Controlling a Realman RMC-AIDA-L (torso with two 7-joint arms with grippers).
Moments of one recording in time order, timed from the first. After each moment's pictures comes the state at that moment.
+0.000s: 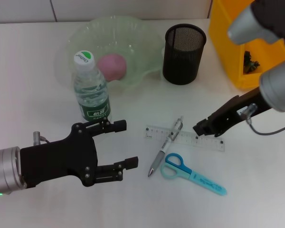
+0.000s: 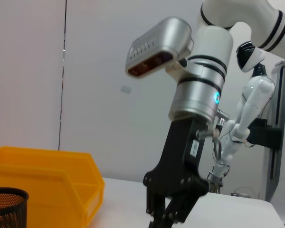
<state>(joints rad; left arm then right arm) -0.27 -2.06 1.18 0.58 1.48 1.66 -0.95 0.49 2.08 -1.45 -1.53 -2.37 -1.62 2.71</state>
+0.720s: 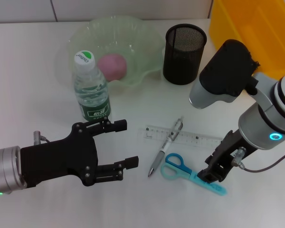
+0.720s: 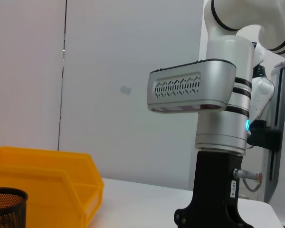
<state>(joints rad) -0.27 -2.06 1.18 0.58 1.48 1.67 -0.96 0.51 2.09 -1.75 -1.55 -2.53 -1.67 2.77</state>
